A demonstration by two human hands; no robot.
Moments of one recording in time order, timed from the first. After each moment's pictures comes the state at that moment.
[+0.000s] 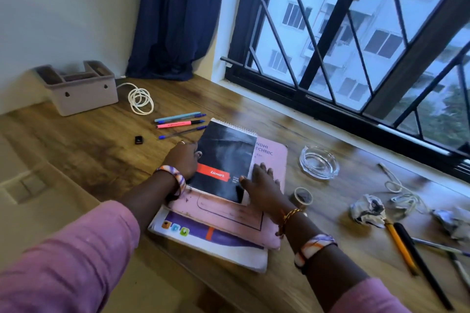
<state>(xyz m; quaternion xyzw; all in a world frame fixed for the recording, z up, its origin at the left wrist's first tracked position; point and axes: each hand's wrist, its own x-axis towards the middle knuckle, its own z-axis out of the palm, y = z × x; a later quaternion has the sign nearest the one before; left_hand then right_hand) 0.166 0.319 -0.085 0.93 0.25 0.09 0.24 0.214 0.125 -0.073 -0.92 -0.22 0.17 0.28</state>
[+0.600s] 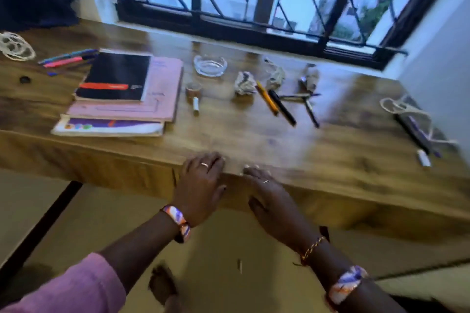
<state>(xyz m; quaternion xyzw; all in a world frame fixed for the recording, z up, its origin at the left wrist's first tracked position) -0.004 0.015 -0.132 0.98 -0.10 0.16 0.10 -0.002 -0.170 -0.105 -0.91 -0.31 0.02 0.26</state>
